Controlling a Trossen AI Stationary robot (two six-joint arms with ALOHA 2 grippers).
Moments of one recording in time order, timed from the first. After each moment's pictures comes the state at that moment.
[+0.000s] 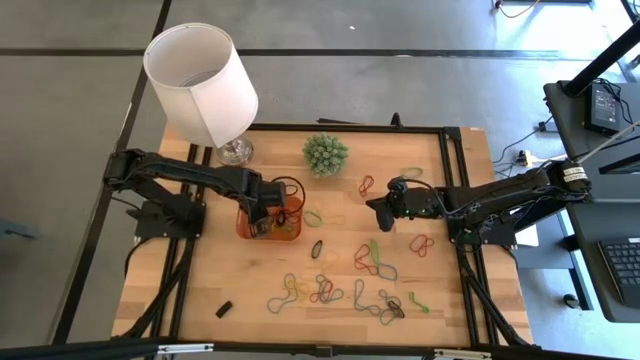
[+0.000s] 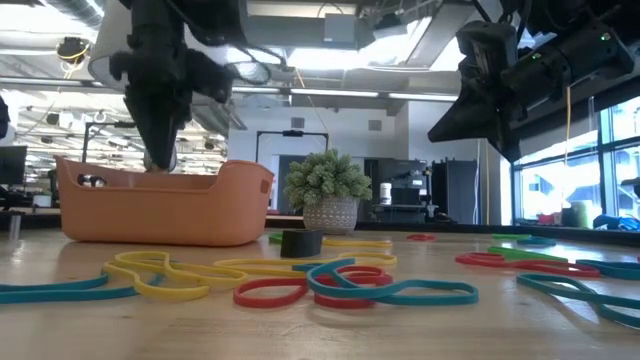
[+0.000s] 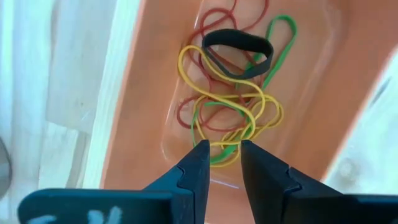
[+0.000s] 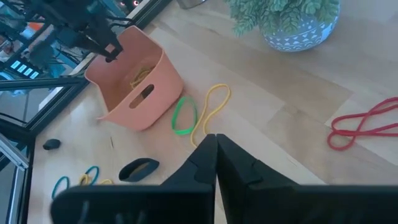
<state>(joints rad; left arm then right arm) 0.02 1.43 1.00 -1.00 -0.06 -0.31 0.09 1.09 0.43 0.15 0.33 0.80</state>
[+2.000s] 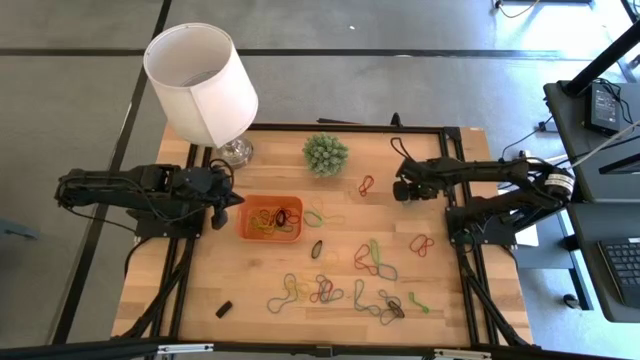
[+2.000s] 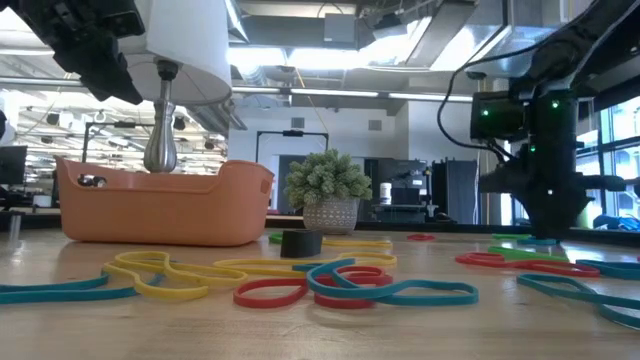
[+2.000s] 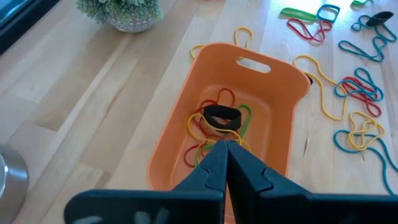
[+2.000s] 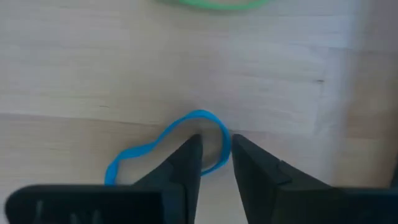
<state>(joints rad) 0.01 0.53 0.59 -0.78 -0.12 -0.31 -0.49 1.32 0.50 -0.70 0.16 1.00</state>
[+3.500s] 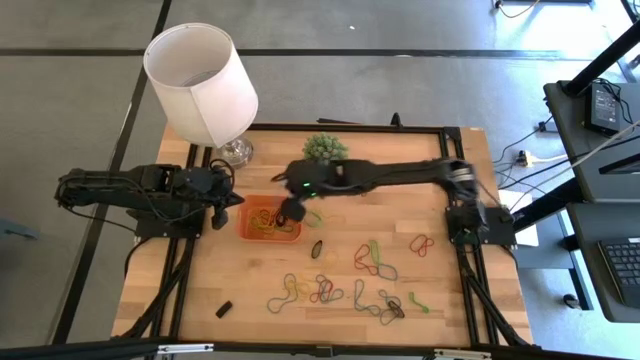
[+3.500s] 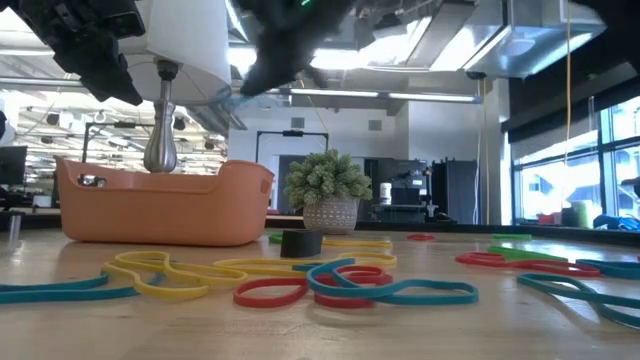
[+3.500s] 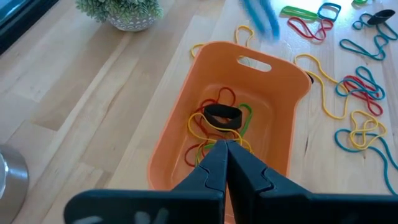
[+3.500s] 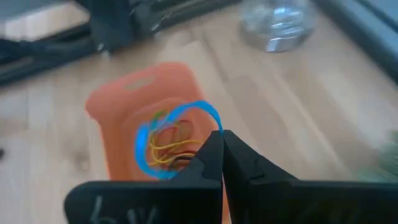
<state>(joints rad) 0.01 0.53 0.59 -0.78 -0.12 -0.31 -0.01 2.07 1.87 -0.54 0.21 0.32</state>
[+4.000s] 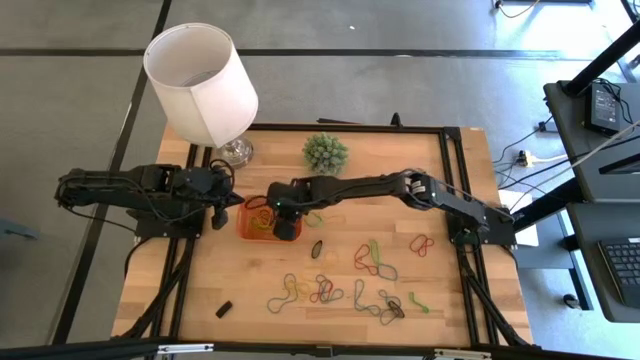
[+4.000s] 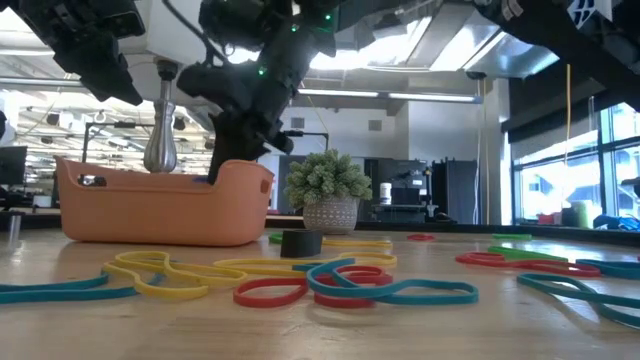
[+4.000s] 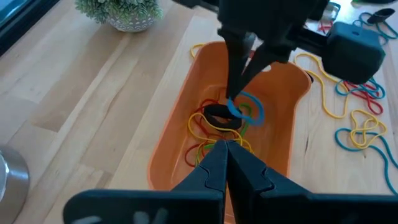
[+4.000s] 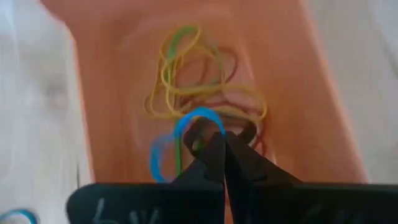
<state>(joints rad) 0.01 0.53 0.59 -0.78 -0.12 -0.30 0.01 2.43 2.17 -0.76 0.05 0.25</state>
